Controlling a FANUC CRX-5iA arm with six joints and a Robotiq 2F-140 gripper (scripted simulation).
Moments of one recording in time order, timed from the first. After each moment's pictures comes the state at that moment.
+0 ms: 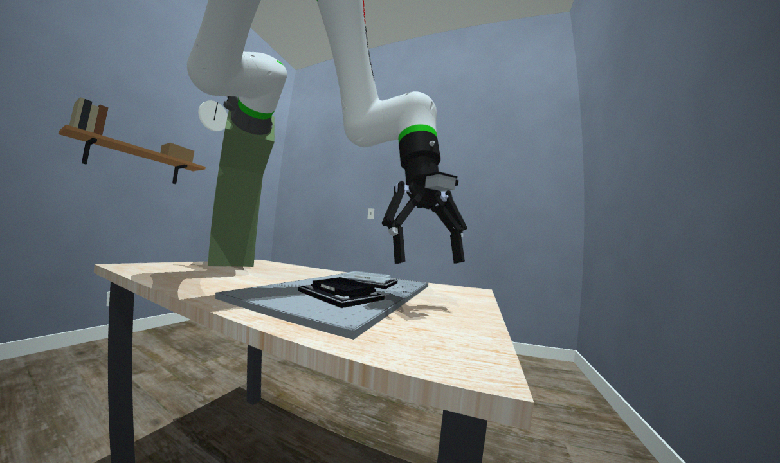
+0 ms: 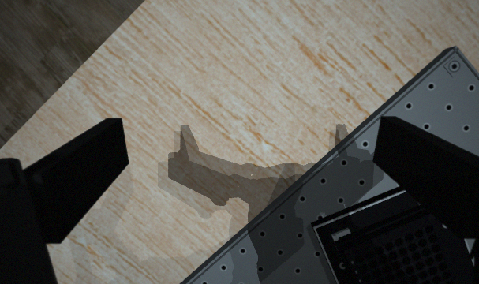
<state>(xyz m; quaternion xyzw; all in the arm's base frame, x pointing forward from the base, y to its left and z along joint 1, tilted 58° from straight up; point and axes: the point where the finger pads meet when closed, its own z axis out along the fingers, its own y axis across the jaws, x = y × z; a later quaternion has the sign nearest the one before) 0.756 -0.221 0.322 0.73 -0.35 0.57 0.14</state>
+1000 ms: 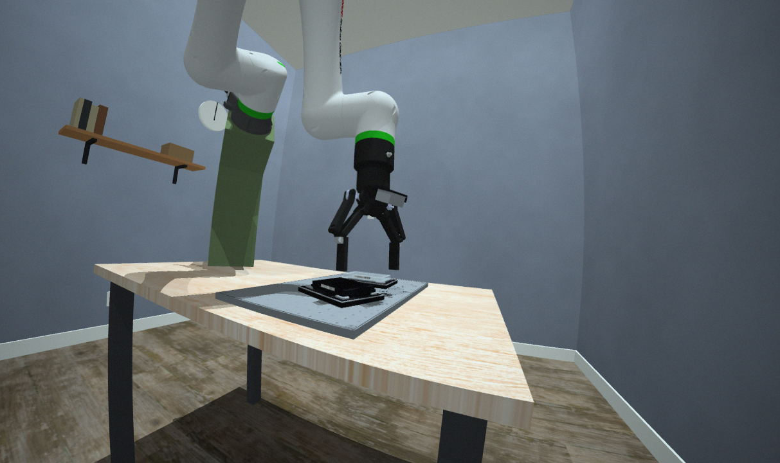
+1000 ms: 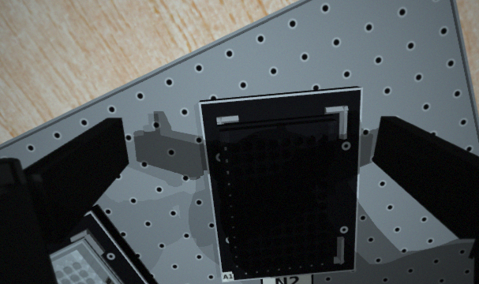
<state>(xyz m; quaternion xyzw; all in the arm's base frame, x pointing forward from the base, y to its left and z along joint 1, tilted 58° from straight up) 0.685 -0.259 0.217 0.82 -0.24 0.48 0.19</state>
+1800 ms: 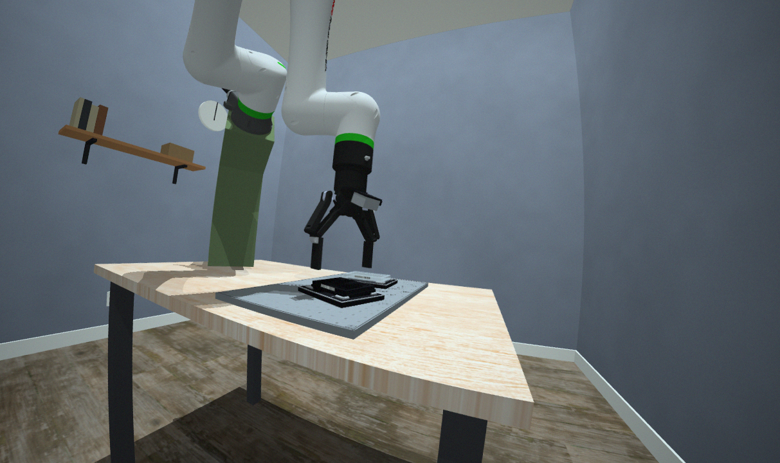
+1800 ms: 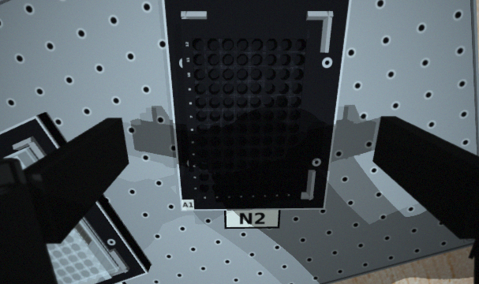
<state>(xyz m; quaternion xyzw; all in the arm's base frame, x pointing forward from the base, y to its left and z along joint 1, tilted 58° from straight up) 0.642 -0.267 0.165 0.85 -0.21 0.44 0.20</state>
